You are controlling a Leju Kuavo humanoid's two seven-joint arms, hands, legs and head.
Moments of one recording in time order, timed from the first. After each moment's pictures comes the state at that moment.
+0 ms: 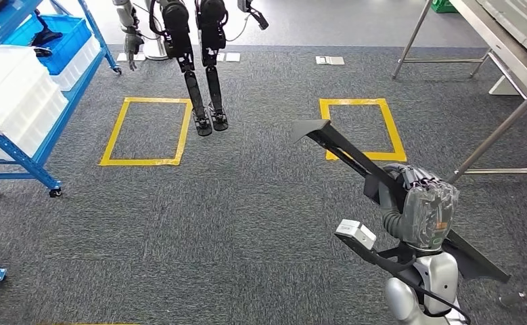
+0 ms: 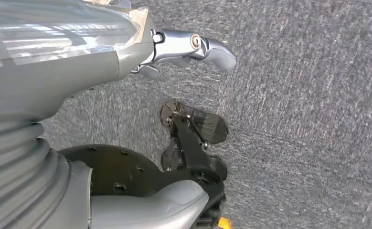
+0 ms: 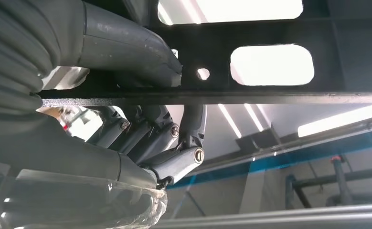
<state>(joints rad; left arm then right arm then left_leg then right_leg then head) -0.07 -0.11 -0.77 -0.19 1.09 0.24 -0.39 -0.12 -0.14 0.24 -1.74 1.20 -0.59 -0.05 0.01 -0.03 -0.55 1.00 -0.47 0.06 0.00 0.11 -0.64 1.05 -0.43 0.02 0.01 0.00</state>
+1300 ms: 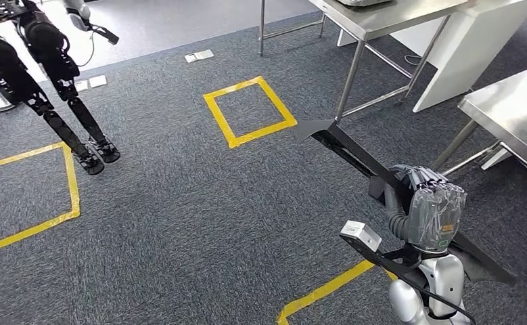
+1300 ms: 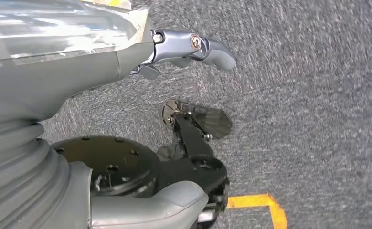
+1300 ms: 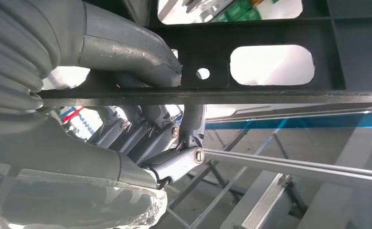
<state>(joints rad) -0.07 -0.12 -0.77 -0.19 1.09 0.24 -0.39 -0.11 -0.15 0.23 -1.75 1.20 -0.59 -0.05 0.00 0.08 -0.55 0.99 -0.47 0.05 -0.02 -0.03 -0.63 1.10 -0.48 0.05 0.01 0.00</state>
